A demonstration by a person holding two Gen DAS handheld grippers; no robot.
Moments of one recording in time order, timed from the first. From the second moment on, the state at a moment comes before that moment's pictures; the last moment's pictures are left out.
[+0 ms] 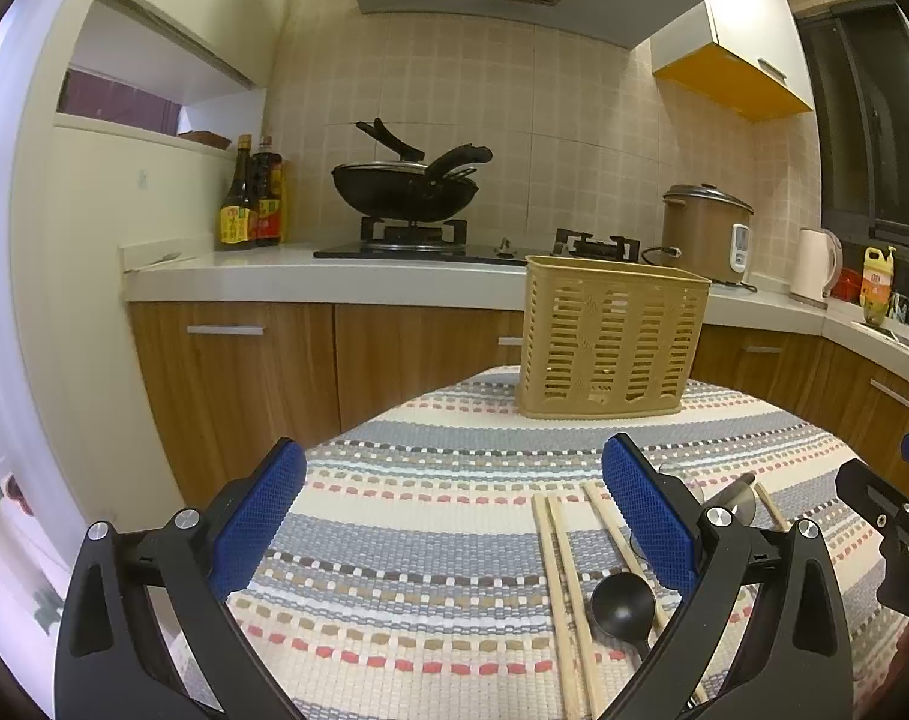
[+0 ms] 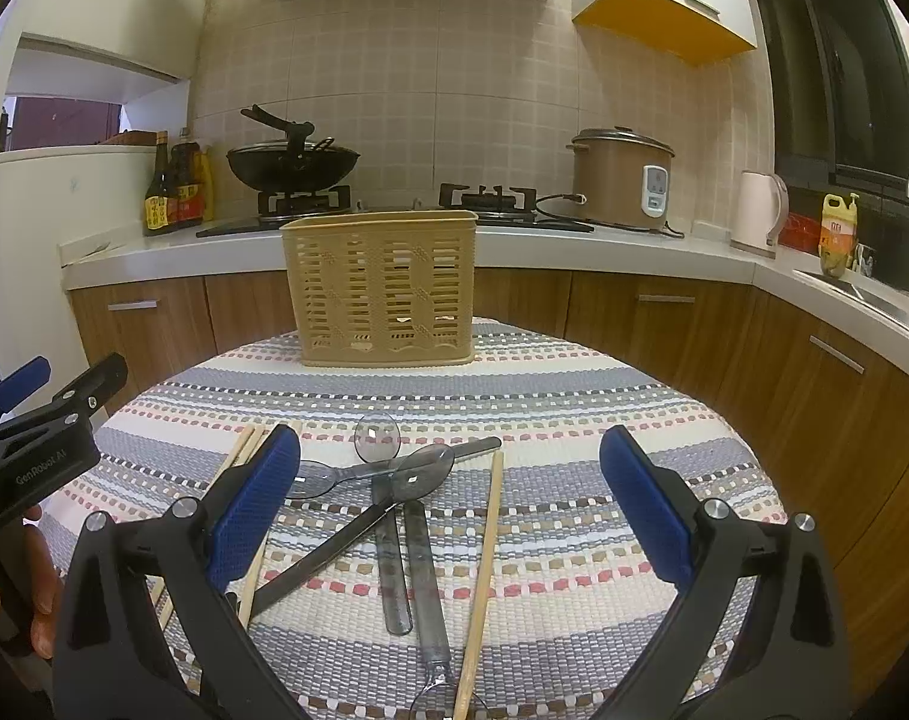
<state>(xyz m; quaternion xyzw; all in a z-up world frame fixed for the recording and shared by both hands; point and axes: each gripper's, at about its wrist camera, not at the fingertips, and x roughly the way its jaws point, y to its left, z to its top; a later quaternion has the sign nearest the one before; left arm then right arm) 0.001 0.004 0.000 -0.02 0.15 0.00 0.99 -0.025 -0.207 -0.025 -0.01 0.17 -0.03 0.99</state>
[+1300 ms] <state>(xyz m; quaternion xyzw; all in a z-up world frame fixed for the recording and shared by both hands) 0.003 0.009 -0.005 -0.03 0.15 0.00 0.99 -0.024 -0.203 -0.027 -0.01 0.17 -0.02 0.99</state>
